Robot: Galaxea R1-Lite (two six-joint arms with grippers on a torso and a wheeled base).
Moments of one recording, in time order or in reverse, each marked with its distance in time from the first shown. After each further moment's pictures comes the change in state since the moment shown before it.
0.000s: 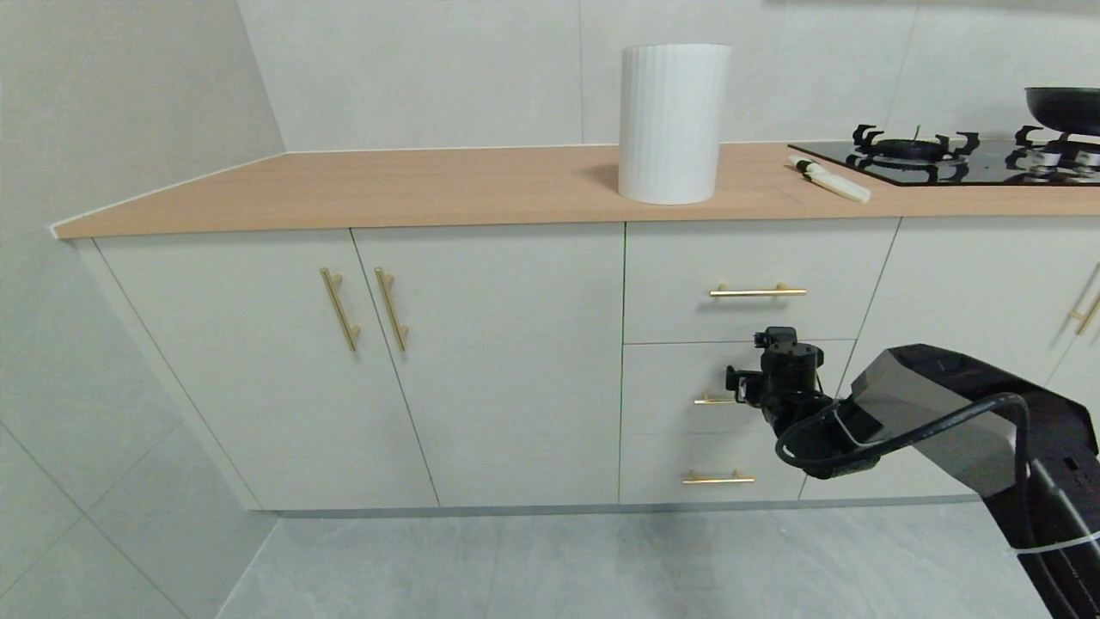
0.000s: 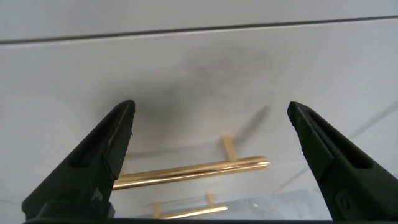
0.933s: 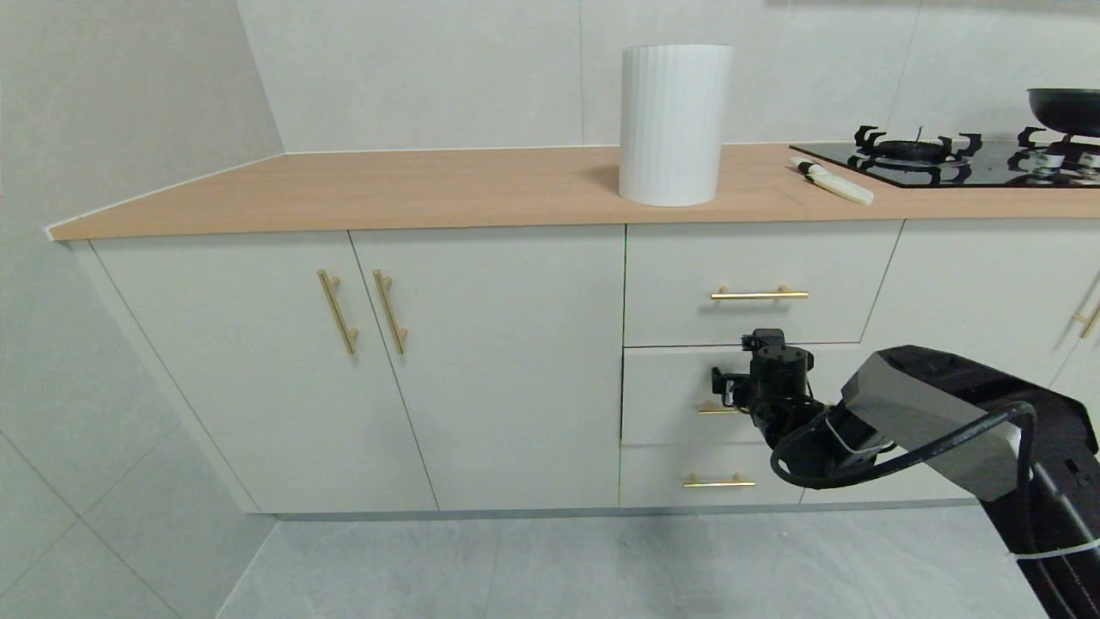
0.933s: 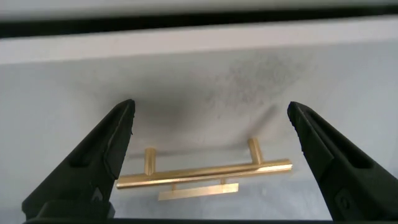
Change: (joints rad) left arm 0.000 0.000 0.000 0.000 0.000 0.000; right arm 0.035 -0.003 0.030 -0.046 0.010 0.002
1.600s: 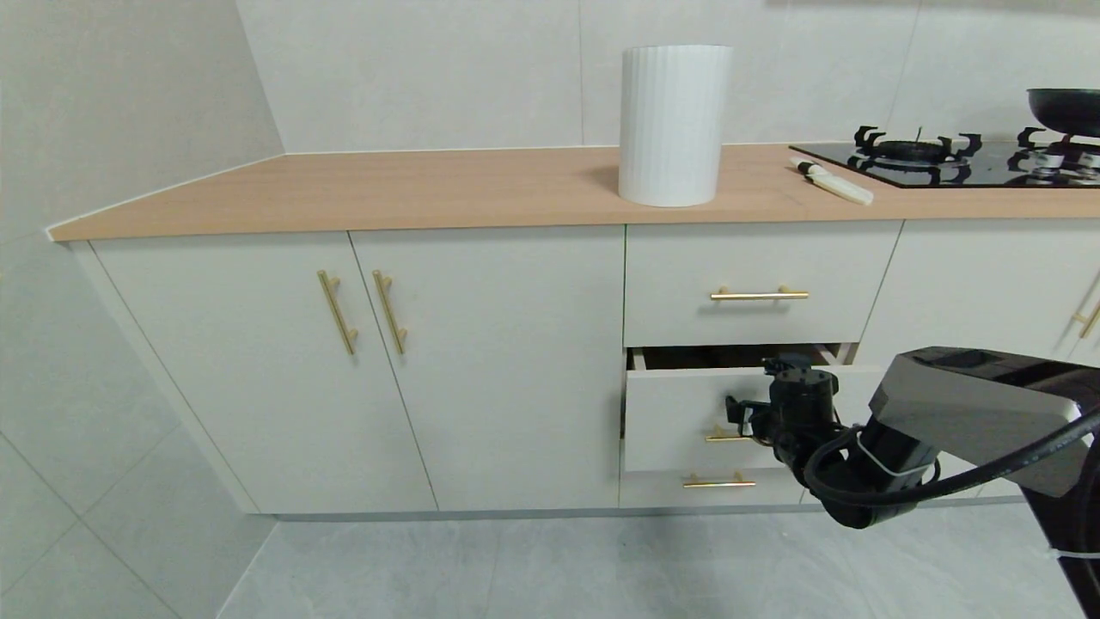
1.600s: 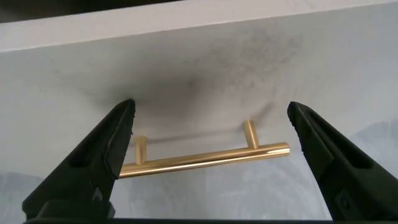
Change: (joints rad) left arm 0.000 0.000 0.000 0.000 0.000 0.000; right arm 0.018 -0.139 0.344 -0.096 -0.001 0.115
